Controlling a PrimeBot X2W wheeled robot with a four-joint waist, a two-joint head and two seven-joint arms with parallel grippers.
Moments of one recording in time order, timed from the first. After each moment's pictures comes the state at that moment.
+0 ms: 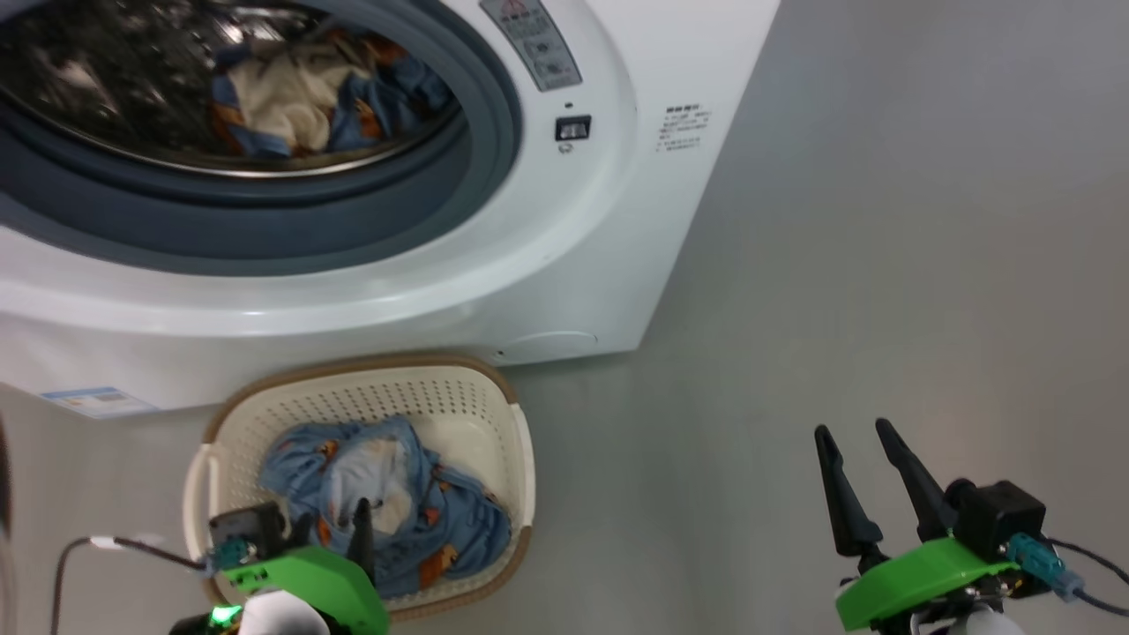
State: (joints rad) left arm -0.28 0.05 -0.25 0.66 -0.49 0.14 -0.13; right arm -0.11 -0.04 -0.02 0.29 0.22 0.13 -0.26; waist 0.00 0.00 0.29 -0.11
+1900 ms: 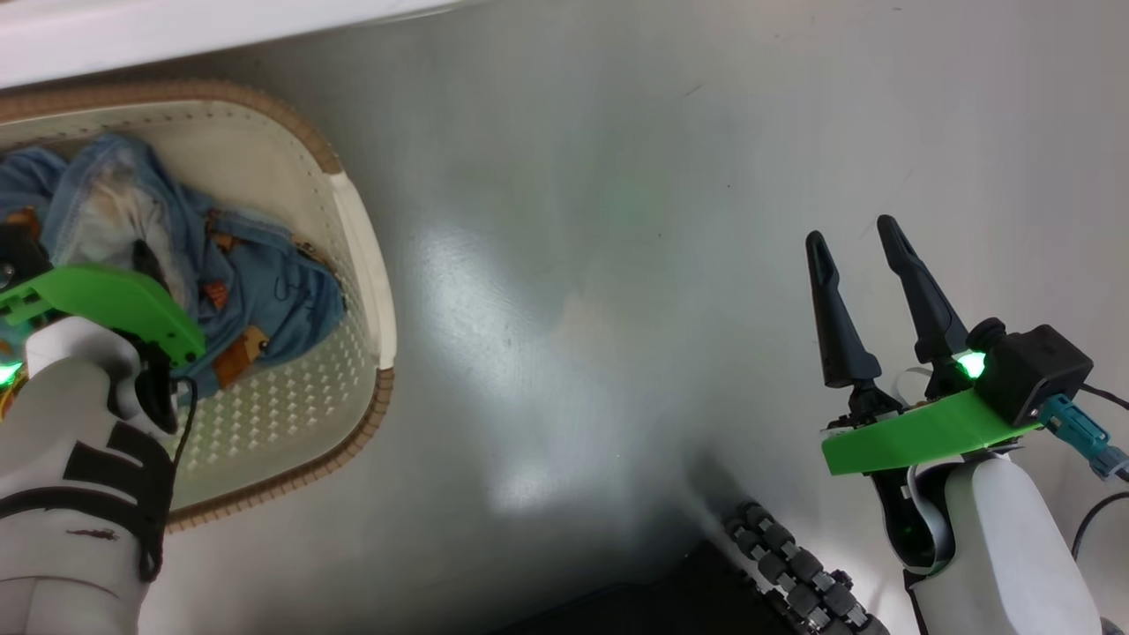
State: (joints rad) left arm -1.01 0.17 -0.19 1.28 -0.58 0.22 -0.15; right arm -0.34 -0.04 0.02 0.12 0.23 0.13 -0.26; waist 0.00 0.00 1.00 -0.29
